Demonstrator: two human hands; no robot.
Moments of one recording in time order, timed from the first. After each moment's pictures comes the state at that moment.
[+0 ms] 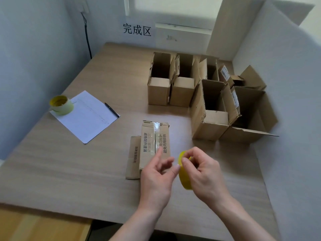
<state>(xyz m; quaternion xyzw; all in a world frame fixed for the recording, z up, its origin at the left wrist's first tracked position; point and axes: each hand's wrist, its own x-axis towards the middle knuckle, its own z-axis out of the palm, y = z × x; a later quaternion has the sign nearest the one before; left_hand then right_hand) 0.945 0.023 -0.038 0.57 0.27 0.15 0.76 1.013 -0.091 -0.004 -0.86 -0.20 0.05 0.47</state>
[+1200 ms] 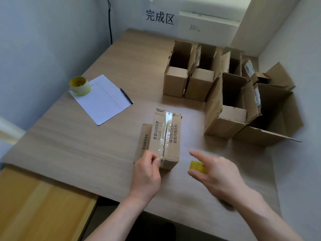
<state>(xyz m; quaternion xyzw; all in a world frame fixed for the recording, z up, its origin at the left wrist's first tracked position) 0.913 0.052 -0.066 0.81 0.29 0.22 0.46 1.040 -0.120 -0.019 -0.93 -0.34 0.12 0.08</state>
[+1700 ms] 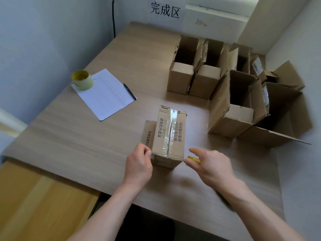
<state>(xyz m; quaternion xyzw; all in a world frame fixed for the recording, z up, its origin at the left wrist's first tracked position) 0.920 0.090 -0.095 0.82 0.37 0.18 0.41 1.061 -0.092 -0.066 -0.93 -0.34 0.10 0.03</state>
